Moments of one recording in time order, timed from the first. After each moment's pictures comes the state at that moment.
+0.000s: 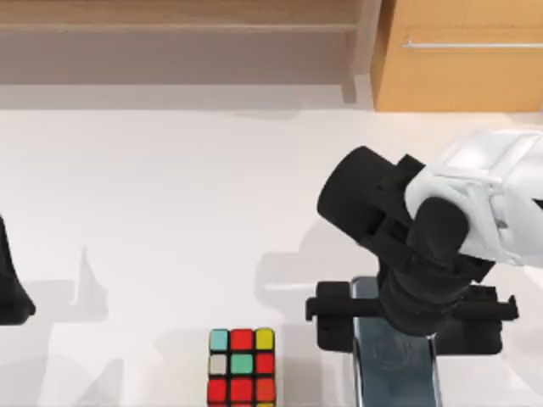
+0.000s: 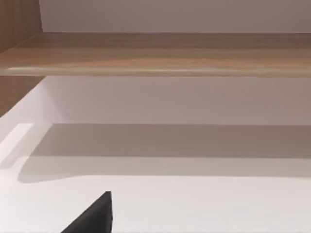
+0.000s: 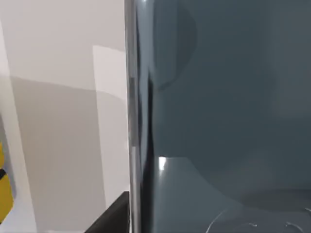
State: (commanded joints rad) left arm 0.00 0.00 0.00 0.00 0.00 0.00; right arm 0.84 1.68 1.11 -0.98 0.01 0.87
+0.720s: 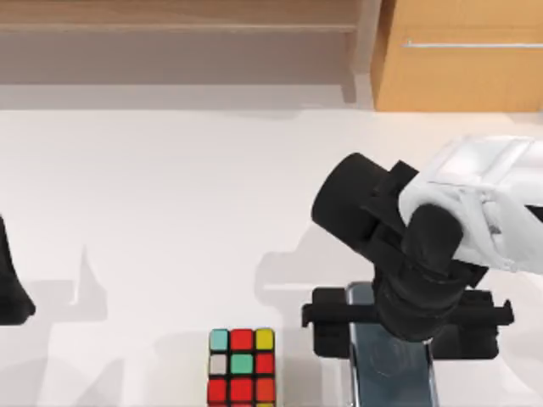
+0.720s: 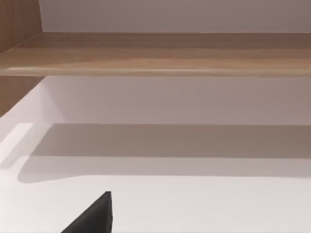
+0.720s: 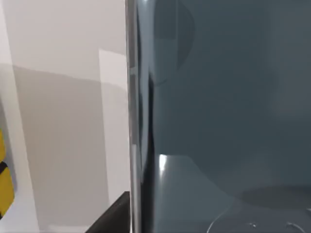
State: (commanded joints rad) left arm 0.00 0.00 0.00 0.00 0.00 0.00; right arm 0.84 1.68 1.12 -0.97 0.01 0.87
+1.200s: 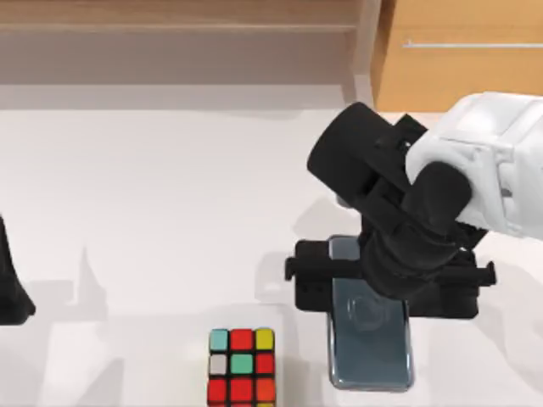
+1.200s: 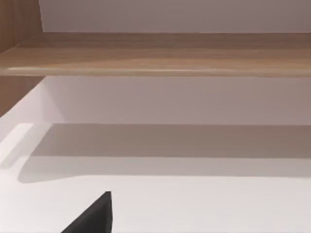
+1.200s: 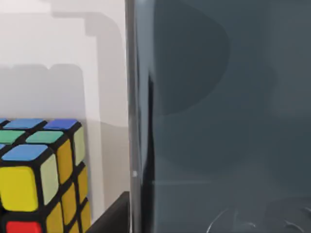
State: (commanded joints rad) left arm 0.00 0.00 0.00 0.00 0.00 0.00; right arm 0.82 1.67 1.21 -0.94 0.02 0.84
